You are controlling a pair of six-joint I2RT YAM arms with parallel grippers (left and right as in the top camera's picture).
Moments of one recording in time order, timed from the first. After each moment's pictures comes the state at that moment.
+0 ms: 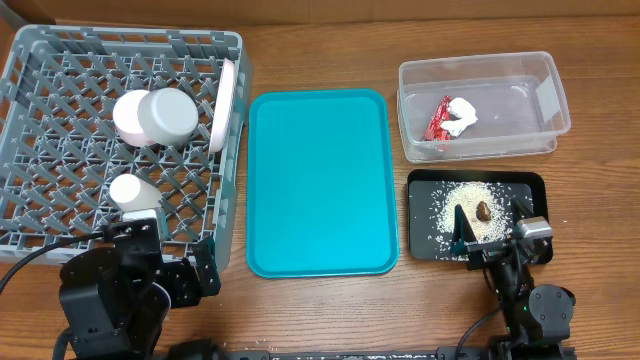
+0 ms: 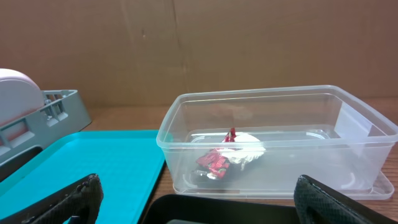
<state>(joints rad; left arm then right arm) 0.16 0.59 1.07 -1.23 0.15 -0.07 0.06 0.01 0.02 -0.03 -0.12 0.11</state>
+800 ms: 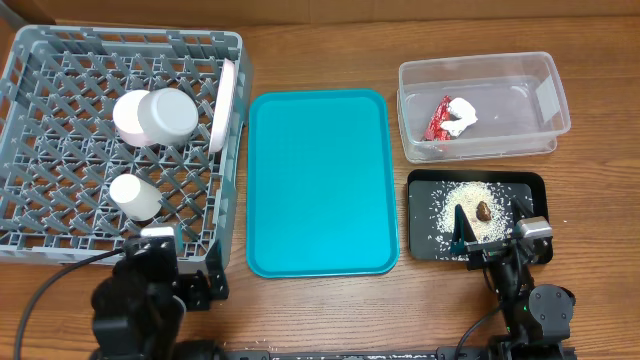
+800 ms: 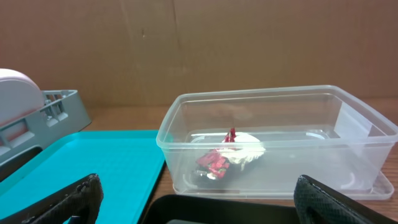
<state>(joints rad) 0.07 0.37 0.79 -1.01 0.07 -0.05 0.06 0.01 0.02 -0.03 -0.12 0.11</state>
